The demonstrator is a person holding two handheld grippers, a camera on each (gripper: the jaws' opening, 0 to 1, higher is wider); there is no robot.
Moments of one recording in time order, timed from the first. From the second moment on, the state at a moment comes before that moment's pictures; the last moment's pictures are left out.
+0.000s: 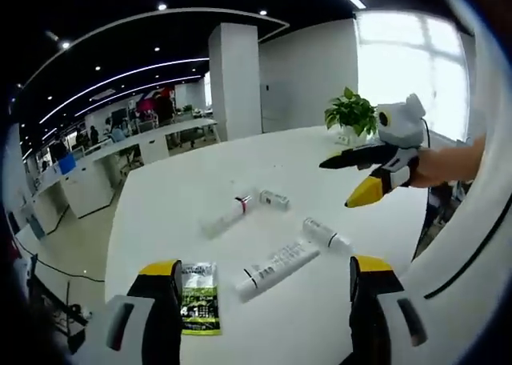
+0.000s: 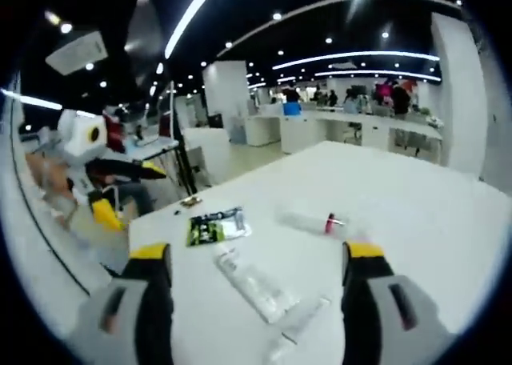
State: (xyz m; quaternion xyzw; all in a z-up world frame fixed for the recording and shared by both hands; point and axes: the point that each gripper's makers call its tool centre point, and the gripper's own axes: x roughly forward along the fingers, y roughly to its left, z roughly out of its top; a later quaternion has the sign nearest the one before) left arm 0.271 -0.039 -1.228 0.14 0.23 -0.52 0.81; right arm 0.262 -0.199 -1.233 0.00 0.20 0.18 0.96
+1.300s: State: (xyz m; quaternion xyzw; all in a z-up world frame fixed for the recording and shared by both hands) left arm 0.278 -0.009 -1.217 0.13 0.25 -0.50 0.82; right arm 0.291 -0.160 -1.403 -0.17 0.44 0.38 0.80
